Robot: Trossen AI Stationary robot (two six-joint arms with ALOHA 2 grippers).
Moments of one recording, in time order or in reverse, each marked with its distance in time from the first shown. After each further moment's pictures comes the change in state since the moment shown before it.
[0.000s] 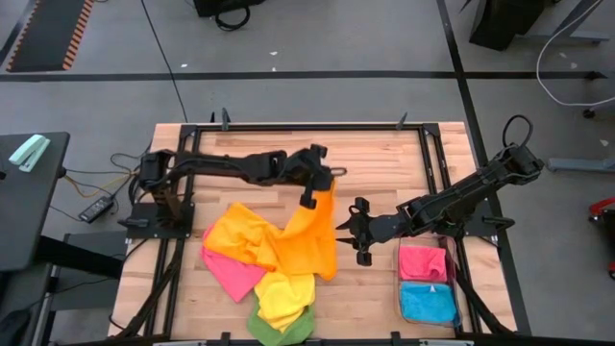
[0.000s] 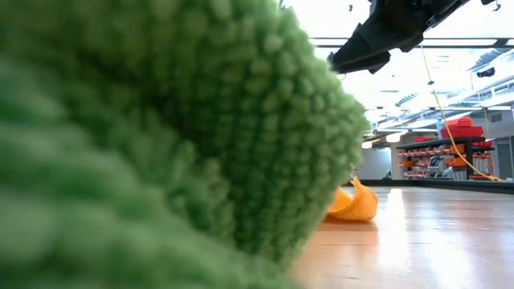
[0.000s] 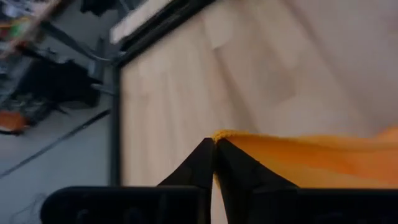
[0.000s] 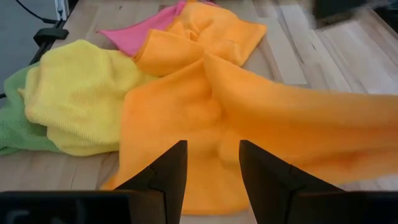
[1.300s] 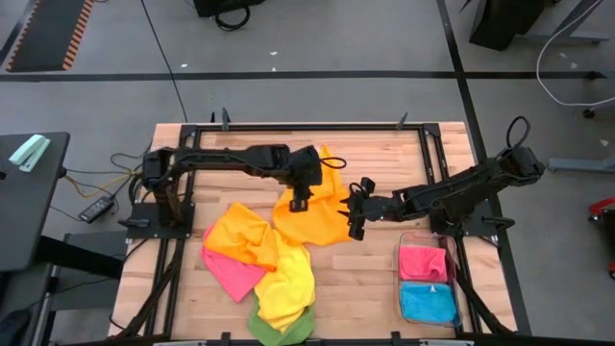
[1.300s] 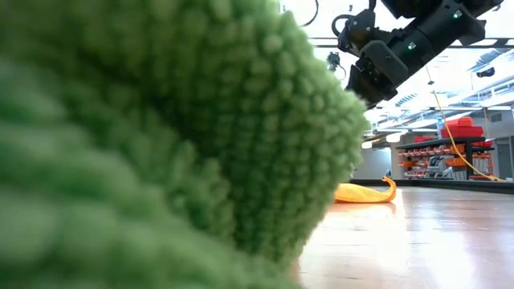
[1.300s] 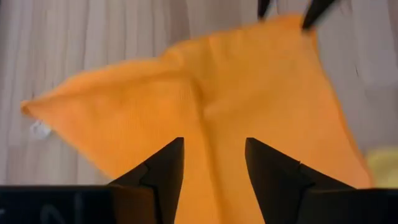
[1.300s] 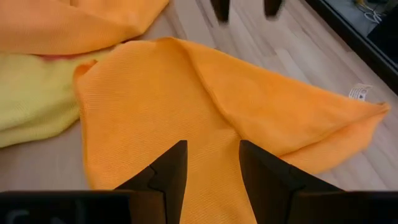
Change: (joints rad) left arm 0.028 0.022 0.099 -0.454 0.173 -0.447; right arm -0.201 0.000 -0.127 0.059 0.082 -0.020
